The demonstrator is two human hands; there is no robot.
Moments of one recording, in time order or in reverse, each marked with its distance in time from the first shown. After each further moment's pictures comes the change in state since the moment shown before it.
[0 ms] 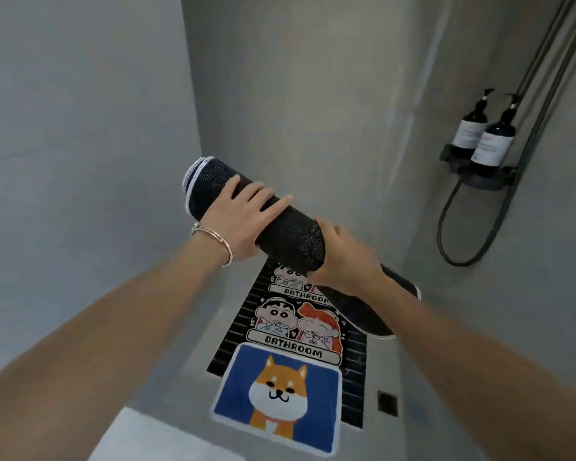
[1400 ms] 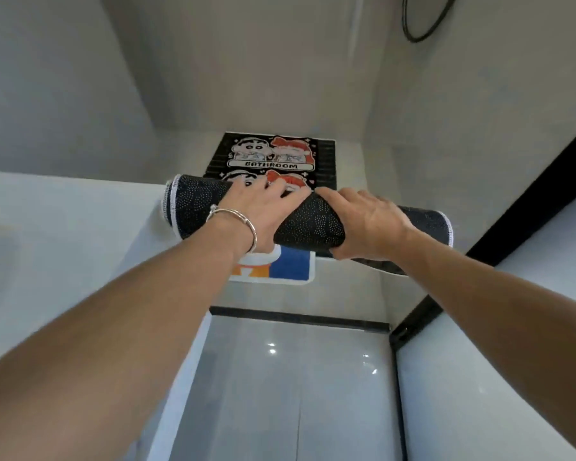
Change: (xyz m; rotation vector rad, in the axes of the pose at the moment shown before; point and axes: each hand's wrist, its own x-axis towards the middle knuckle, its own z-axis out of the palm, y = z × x) left_hand -0.239 0.410 0.161 -0.252 -0.247 0.176; right_hand -0.332 0.176 0.318 -0.286 -0.126 -0.010
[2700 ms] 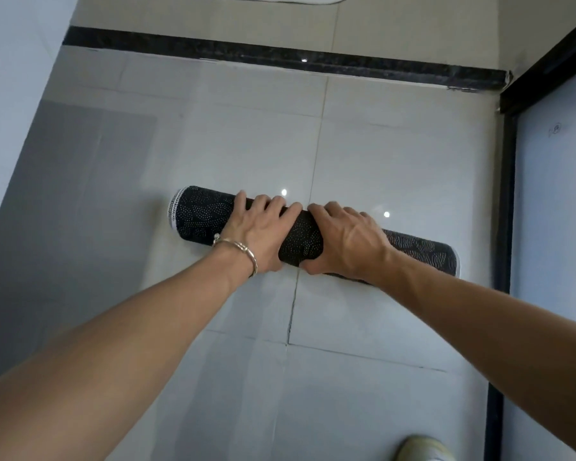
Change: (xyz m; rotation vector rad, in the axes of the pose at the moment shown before) left_hand -0.204 0.315 0.550 -0.258 -0.450 0.027; right_hand -0.185 -0.086 0.606 0.270 -0.472 0.044
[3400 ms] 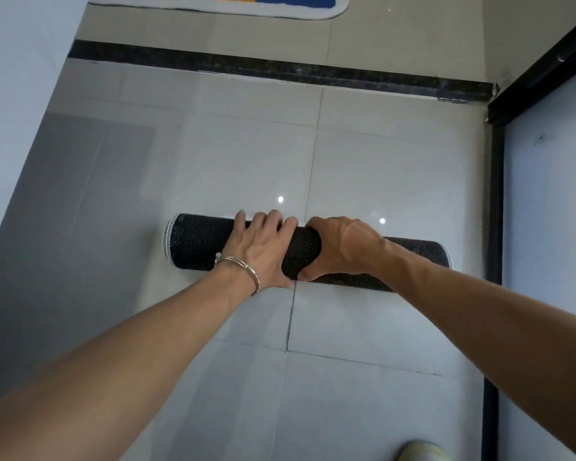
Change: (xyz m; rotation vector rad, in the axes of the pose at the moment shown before) left_hand -0.012 0.011 -0.004 -0.083 -0.068 -0.046; right_hand 0.006 0.003 -0.013 0.127 -0.215 0.056
